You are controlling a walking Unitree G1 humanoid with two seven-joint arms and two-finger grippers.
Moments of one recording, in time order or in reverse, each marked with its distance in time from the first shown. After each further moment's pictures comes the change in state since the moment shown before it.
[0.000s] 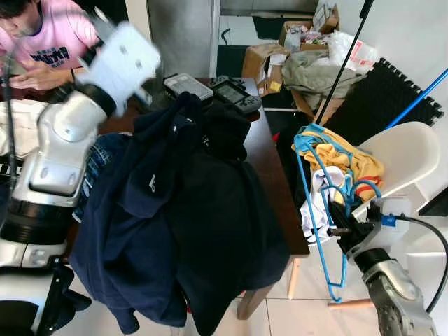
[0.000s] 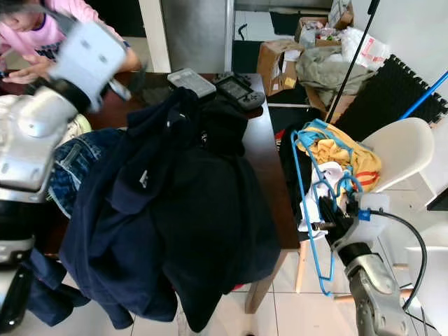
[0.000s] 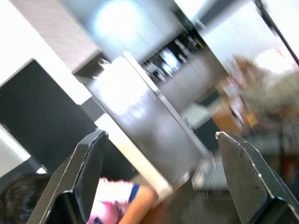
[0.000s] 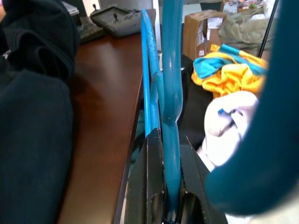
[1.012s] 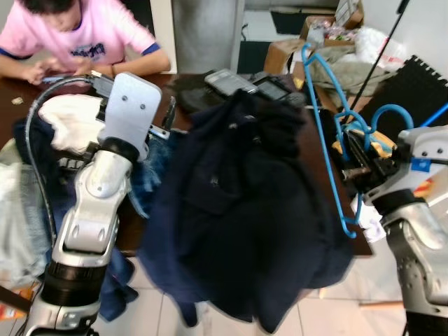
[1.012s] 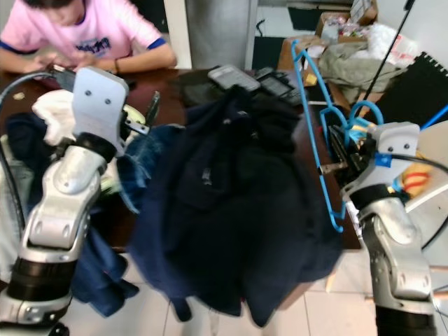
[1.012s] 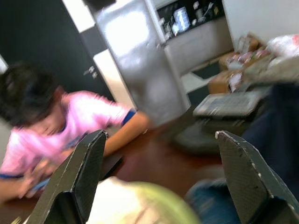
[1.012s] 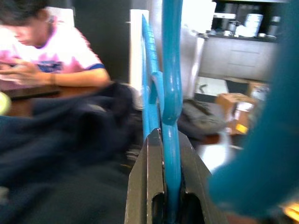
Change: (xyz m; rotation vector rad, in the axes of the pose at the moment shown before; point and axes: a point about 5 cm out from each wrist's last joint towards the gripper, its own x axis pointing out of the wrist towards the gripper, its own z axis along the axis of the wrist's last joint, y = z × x) left arm -0.047 -0.049 -0.031 -0.208 0.226 0.068; right arm 0.024 0.026 0.102 -0.171 -0.274 0.123
